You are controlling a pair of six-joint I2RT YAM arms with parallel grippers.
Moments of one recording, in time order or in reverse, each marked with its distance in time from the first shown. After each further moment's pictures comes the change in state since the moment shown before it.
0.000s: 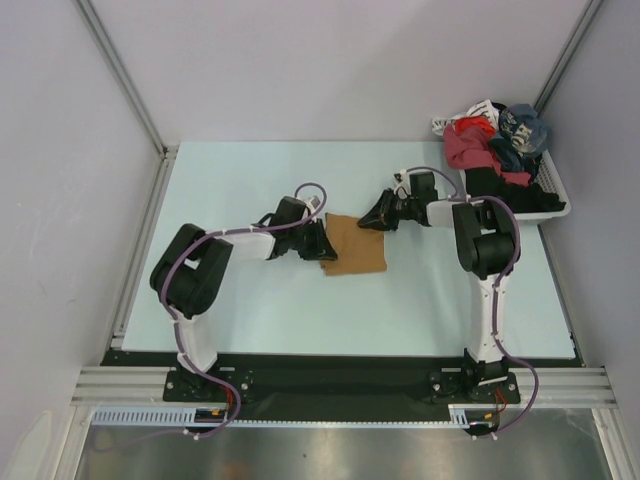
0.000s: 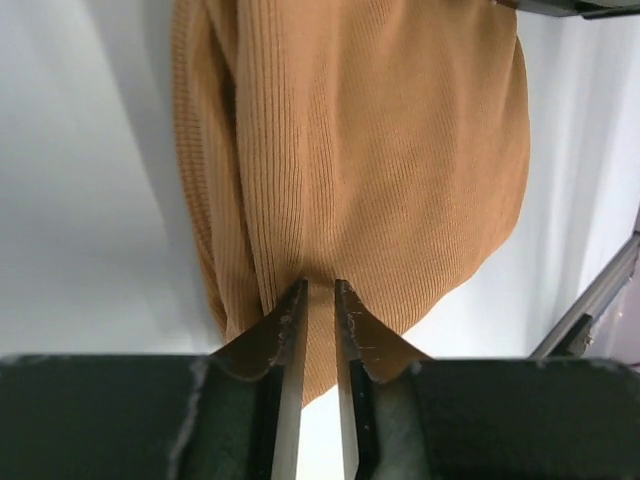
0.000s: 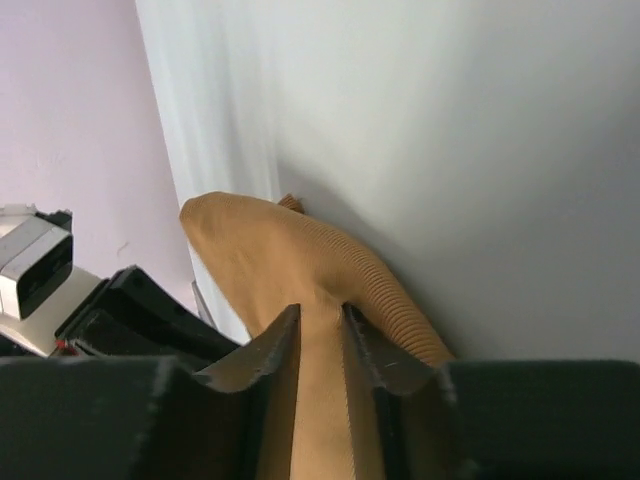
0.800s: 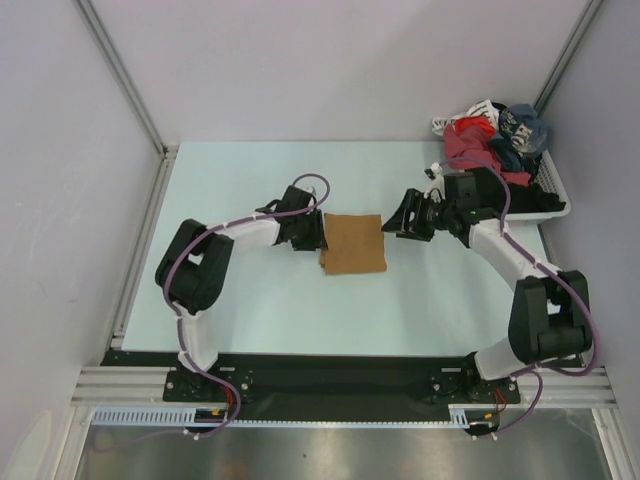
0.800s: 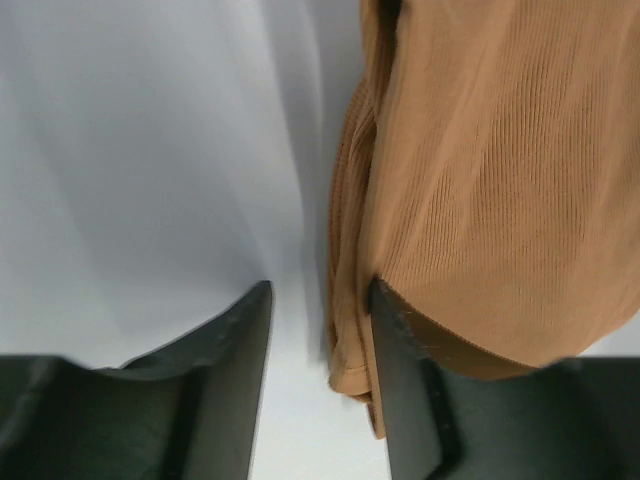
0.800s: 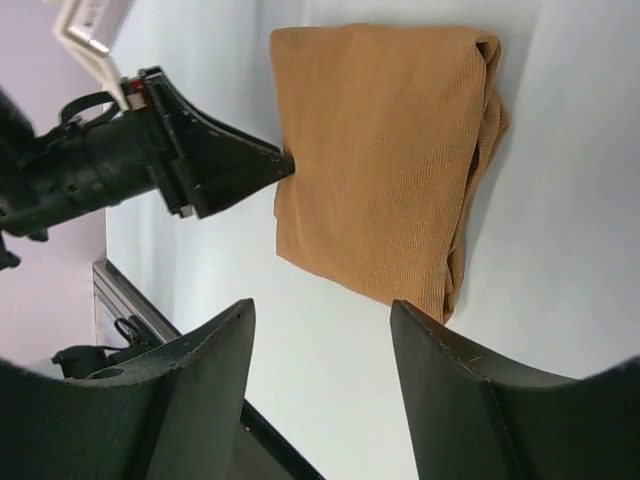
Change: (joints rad) left arm -0.005 0.019 0.165 -0.273 -0.289 0.103; right arm -0.021 -0.699 -0.326 -0.364 0.227 -0.272
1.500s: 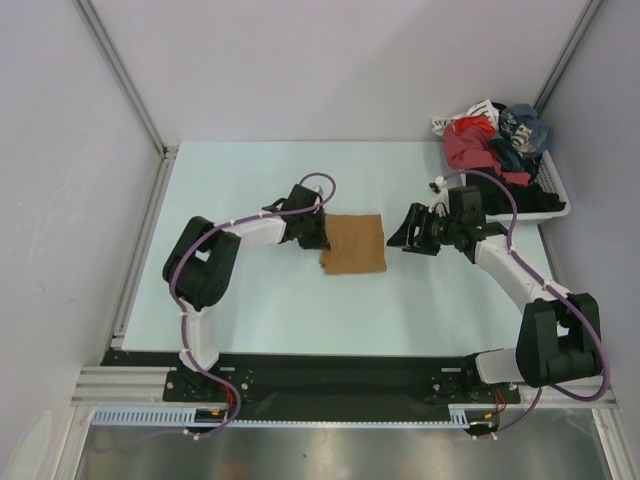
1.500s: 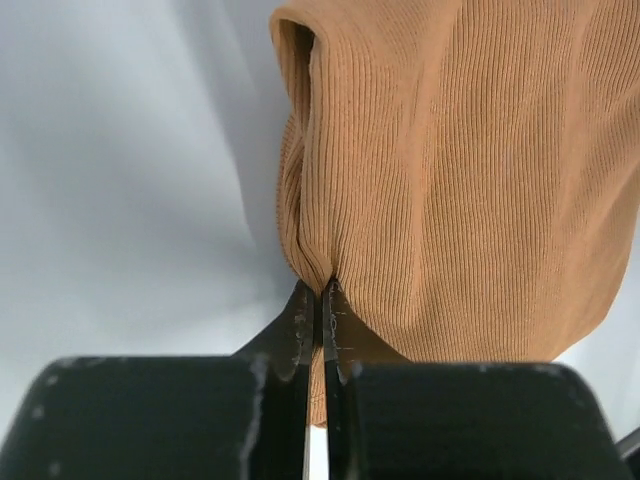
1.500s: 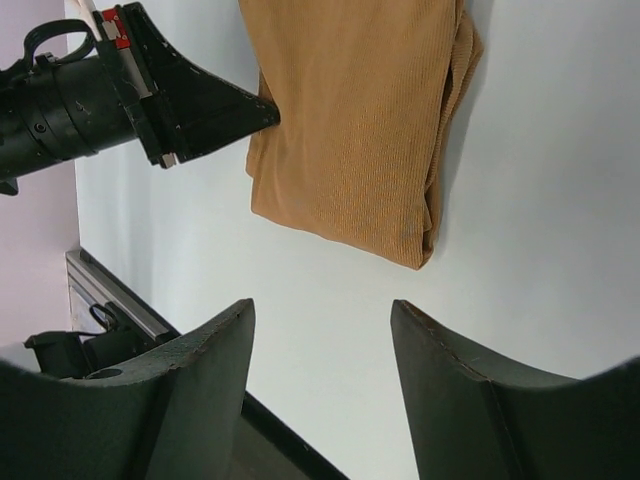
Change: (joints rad) left arm -0.019 0.069 0.065 0.002 0.036 -0.014; right arm 0.000 -0.164 -0.122 -0.070 0.055 -0.032
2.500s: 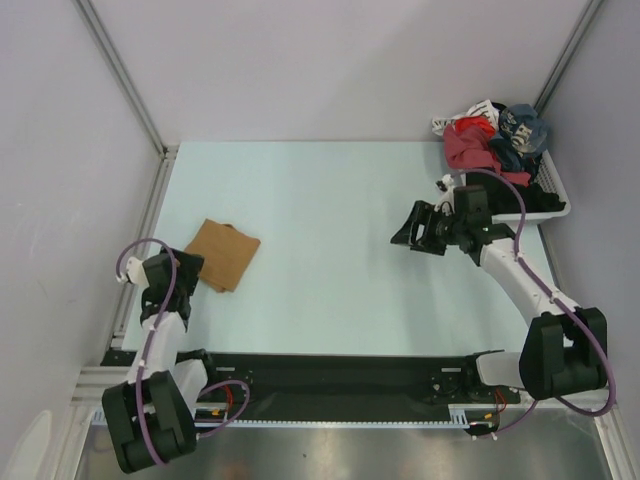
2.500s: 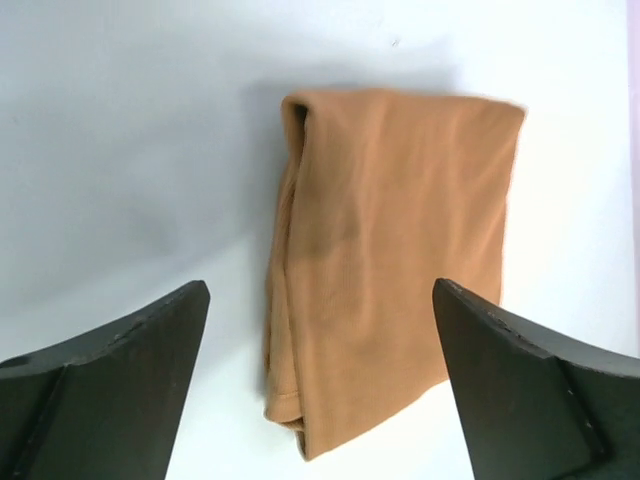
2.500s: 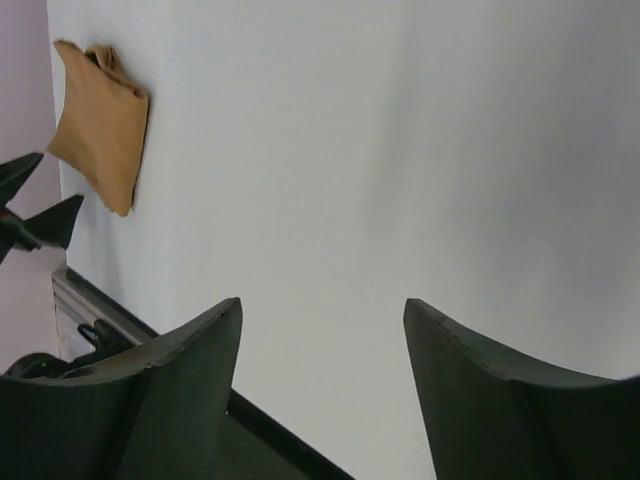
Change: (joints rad) left arm 0.843 -1.040 -0.967 0.217 -0.242 -0.386; right arm 0.013 -0.059 -0.006 -0.035 0.053 0.013
